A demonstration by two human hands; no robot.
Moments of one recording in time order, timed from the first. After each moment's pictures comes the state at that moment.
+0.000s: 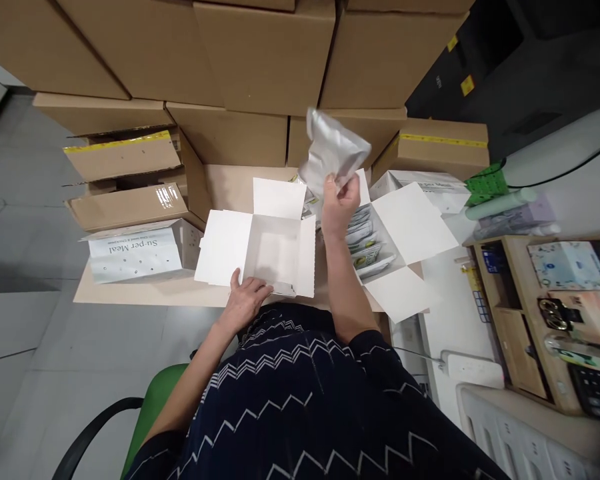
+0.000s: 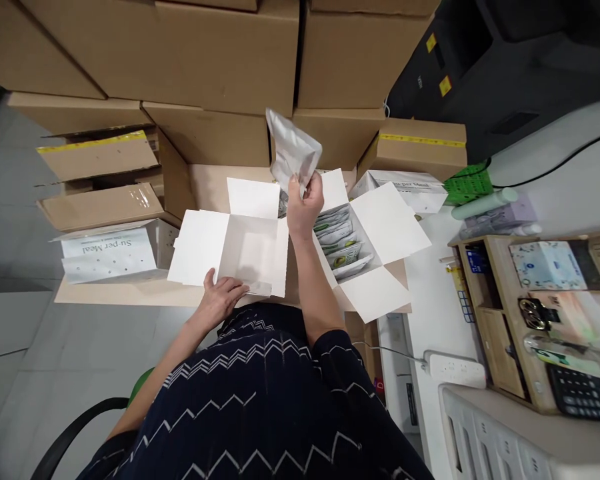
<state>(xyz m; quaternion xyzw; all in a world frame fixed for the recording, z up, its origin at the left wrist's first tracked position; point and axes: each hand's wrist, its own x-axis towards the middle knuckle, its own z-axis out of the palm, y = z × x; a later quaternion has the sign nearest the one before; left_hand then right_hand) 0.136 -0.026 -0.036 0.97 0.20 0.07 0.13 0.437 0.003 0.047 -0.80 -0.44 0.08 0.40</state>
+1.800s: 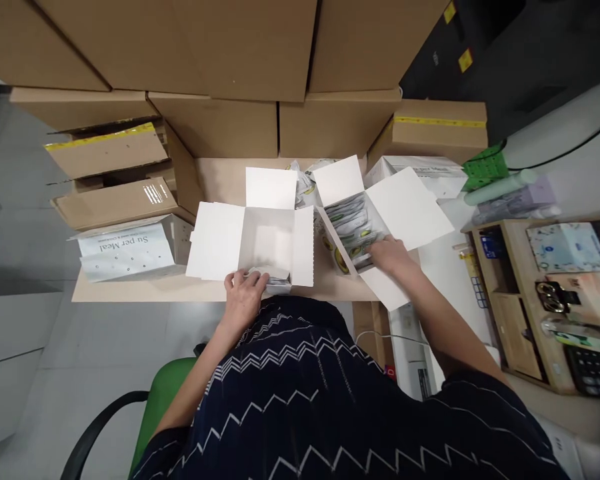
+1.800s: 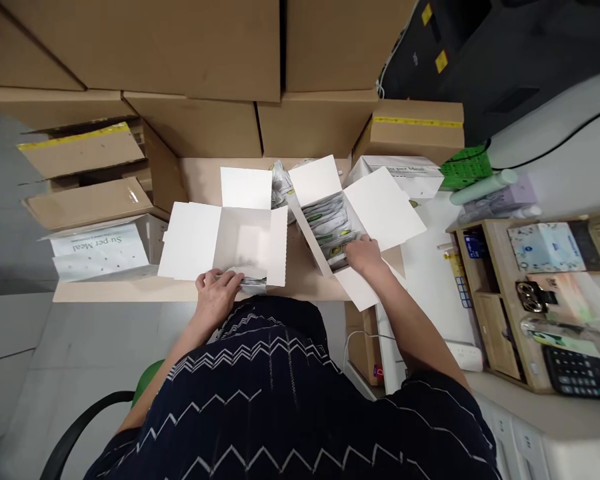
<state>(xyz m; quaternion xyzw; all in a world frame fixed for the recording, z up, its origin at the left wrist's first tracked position) 0.155 -0.053 -0.014 0.95 0.31 0.03 0.06 0.523 -0.163 0.025 -0.79 -0.48 0.27 -0.26</state>
